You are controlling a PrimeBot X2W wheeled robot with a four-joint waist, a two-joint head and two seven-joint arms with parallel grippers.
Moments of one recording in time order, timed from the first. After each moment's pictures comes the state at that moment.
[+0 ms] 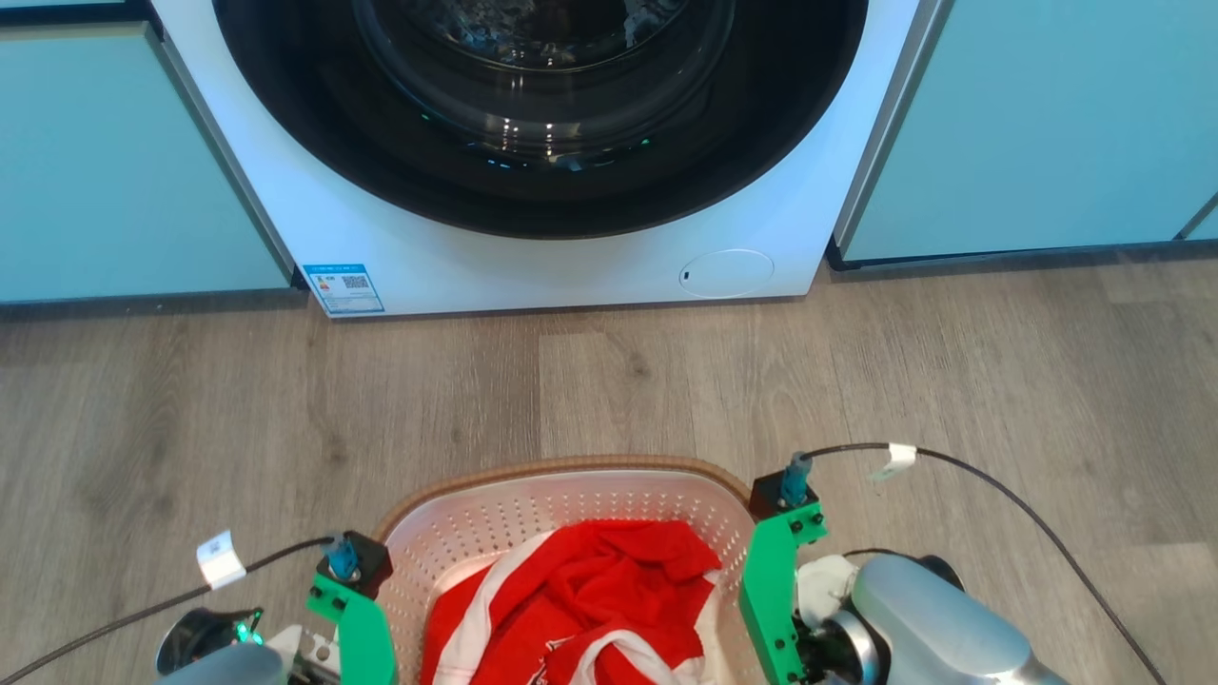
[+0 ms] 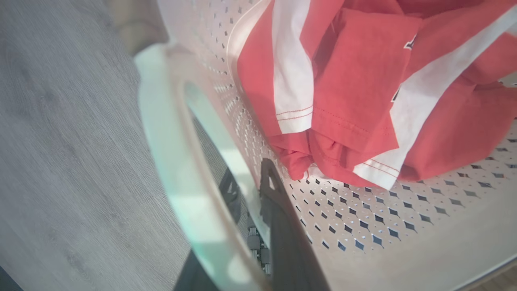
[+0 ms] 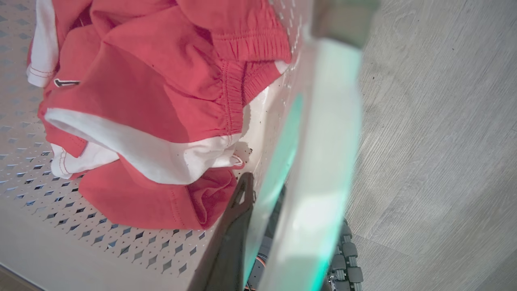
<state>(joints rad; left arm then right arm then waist) -0.43 0.62 -1.27 0.33 -0.94 0.05 0.42 -0.41 -0.13 0.80 0.60 0.69 0.11 0.72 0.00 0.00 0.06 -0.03</state>
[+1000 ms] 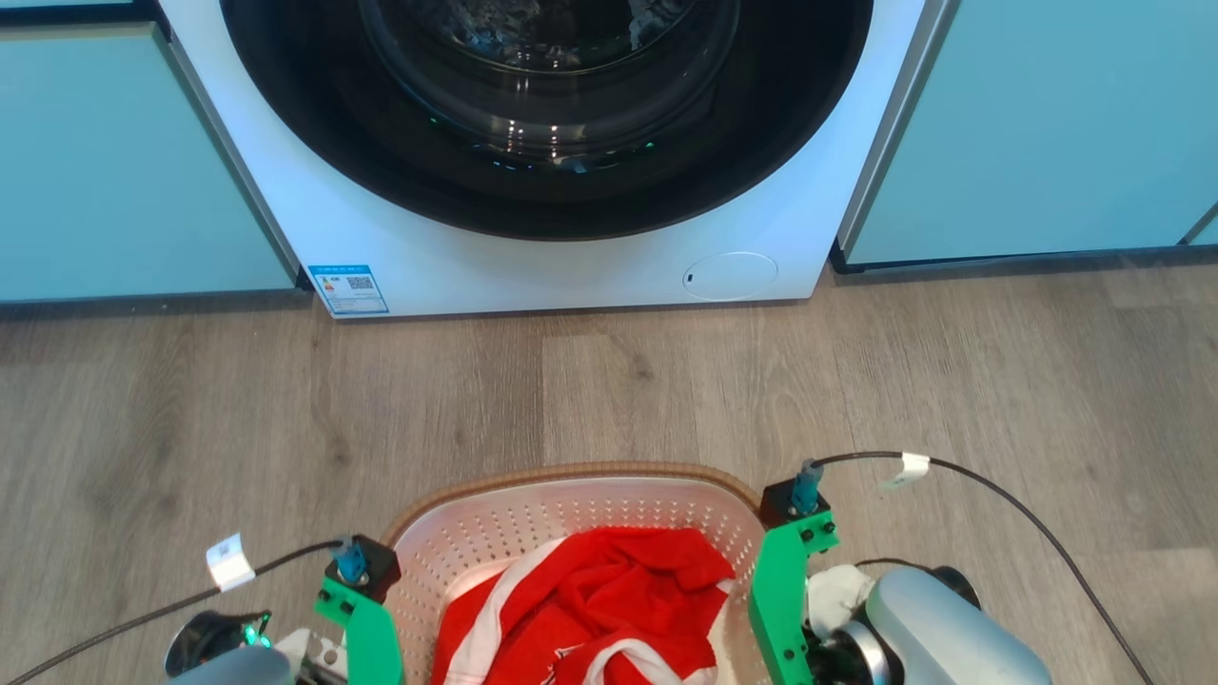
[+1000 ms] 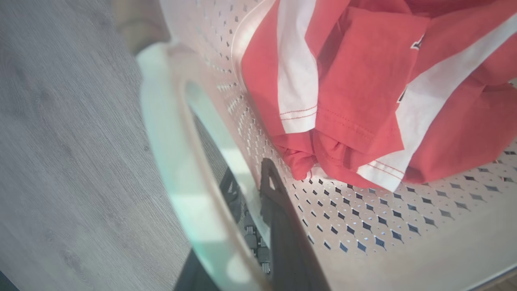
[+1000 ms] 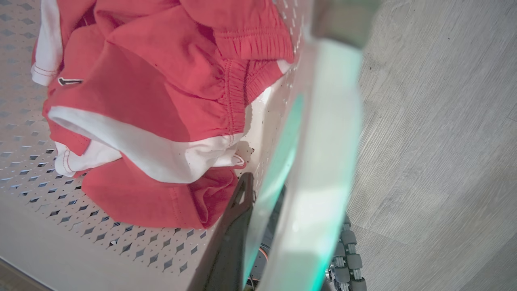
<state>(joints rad) -0.43 0.61 -1.28 0.34 -0.94 0.05 0.42 -0.31 -0.13 0.66 0.47 0.56 0.10 0.84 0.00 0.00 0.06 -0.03</state>
